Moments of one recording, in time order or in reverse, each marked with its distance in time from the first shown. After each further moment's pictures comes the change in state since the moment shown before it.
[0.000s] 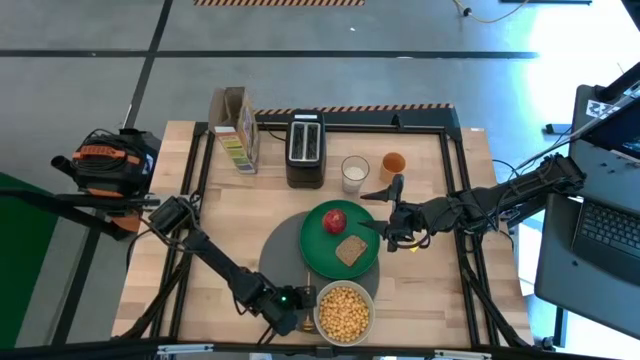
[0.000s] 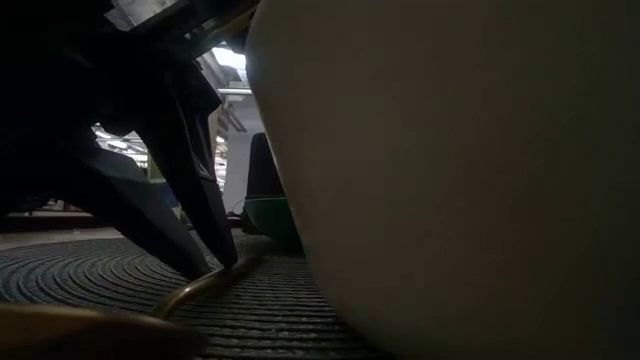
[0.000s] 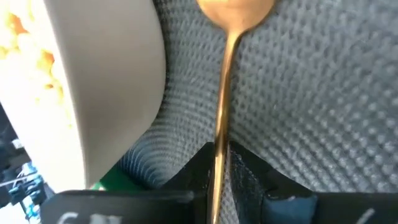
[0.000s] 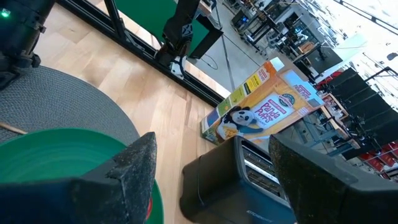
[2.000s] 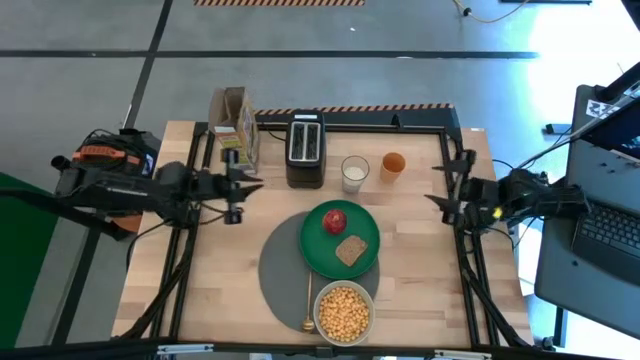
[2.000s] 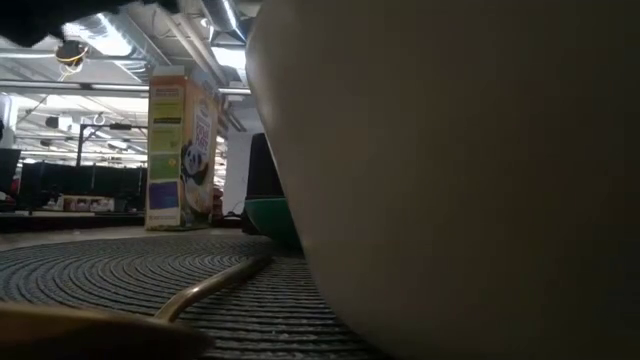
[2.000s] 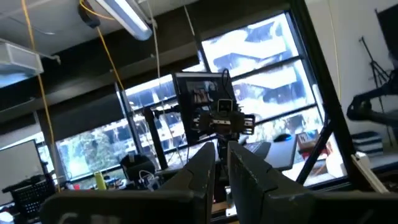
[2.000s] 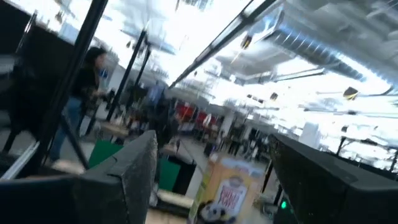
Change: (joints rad) left arm 0.675 -1.359 -0.902 0.957 0.473 -0.596; right arm -0.262 -0.880 -0.524 0.346 -0.419 0.098
